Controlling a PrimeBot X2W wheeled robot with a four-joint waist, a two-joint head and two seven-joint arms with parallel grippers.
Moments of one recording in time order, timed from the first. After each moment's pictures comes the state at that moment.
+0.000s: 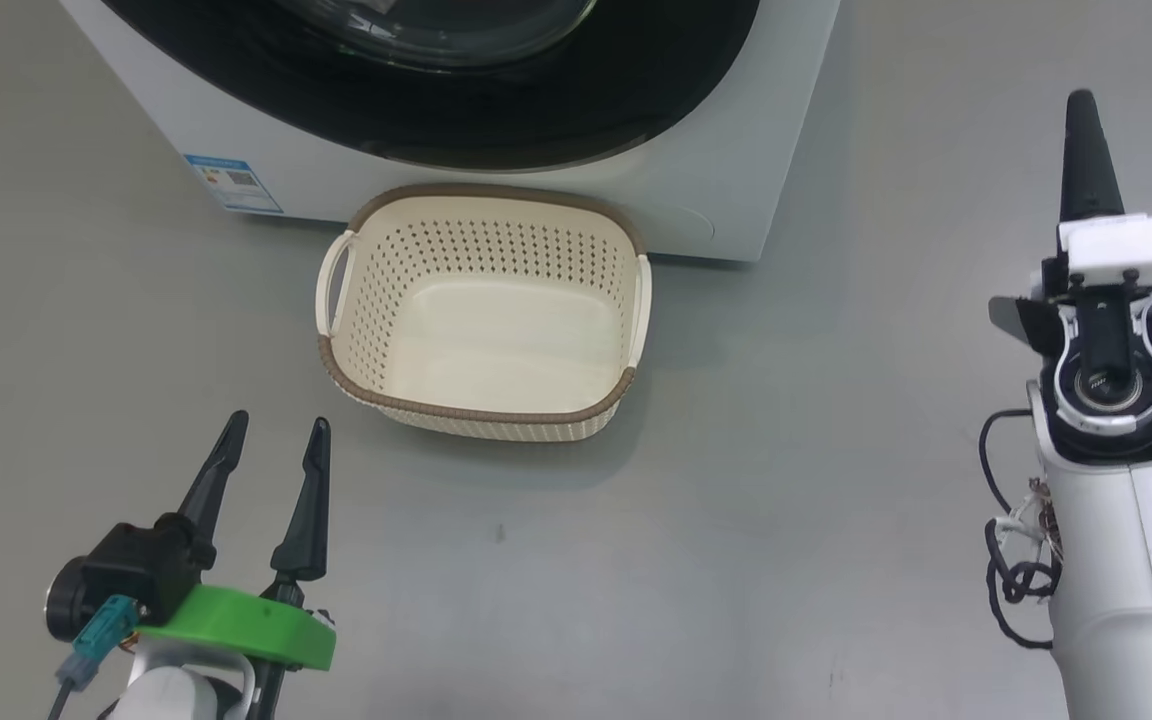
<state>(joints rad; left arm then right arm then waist) -0.10 0.11 -0.19 0.15 -0.40 -0.13 -0.25 -0.48 -0.05 0.02 0.11 1.29 -0.09 -0.07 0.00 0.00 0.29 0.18</state>
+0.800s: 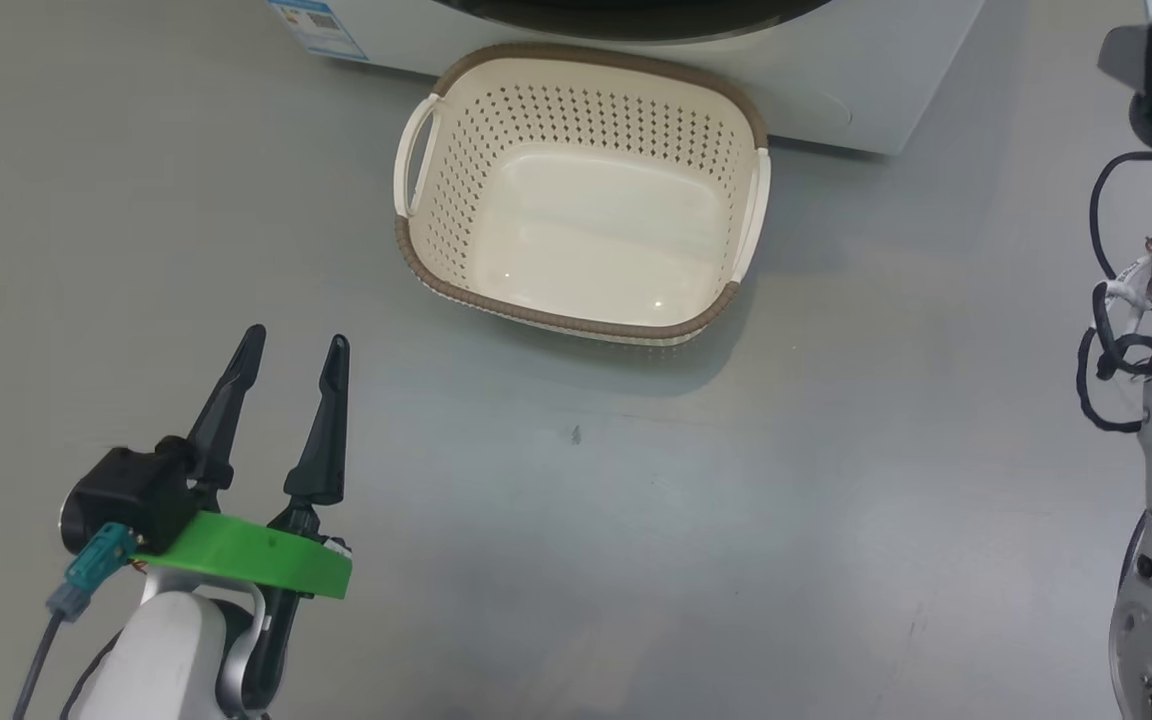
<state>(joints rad) -0.22 0.11 -0.23 0.15 -0.47 -0.13 -0.25 -0.86 -0.11 -0.01 0.22 1.35 -0.13 0.11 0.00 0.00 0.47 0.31</state>
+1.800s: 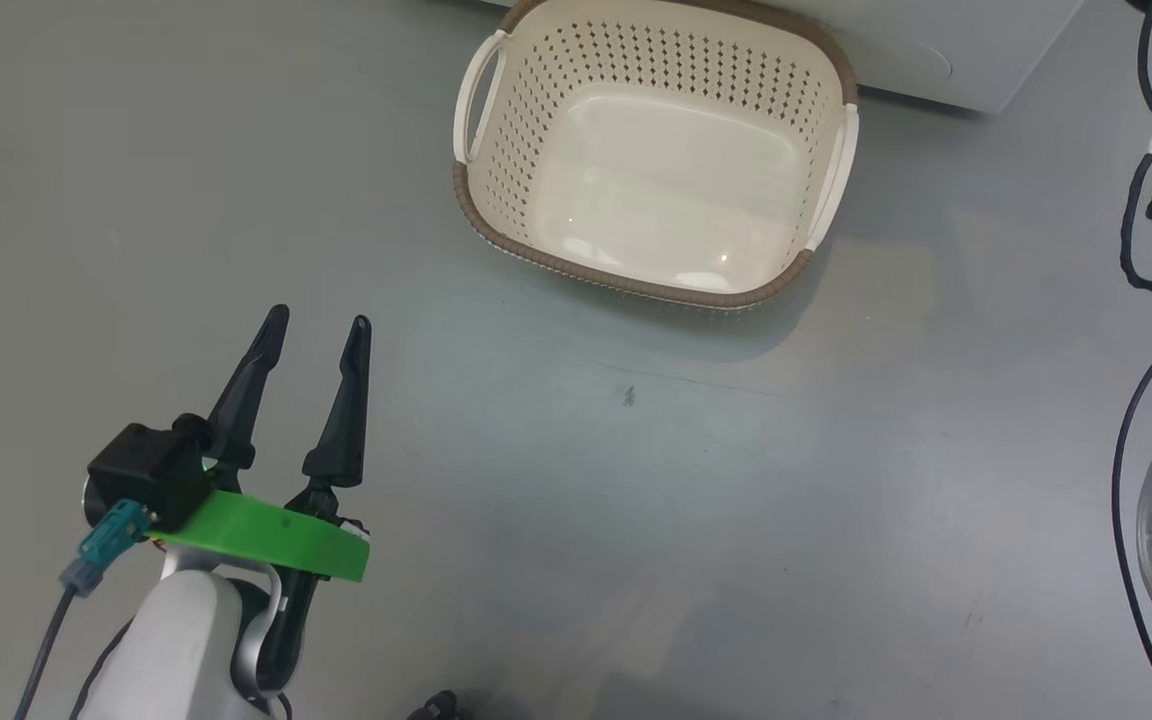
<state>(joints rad) -0.27 0.10 -0.26 0.18 -0.50 -0.13 -0.25 -1.16 -0.11 -0.04 0.50 1.49 -0.13 0.27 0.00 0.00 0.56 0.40</state>
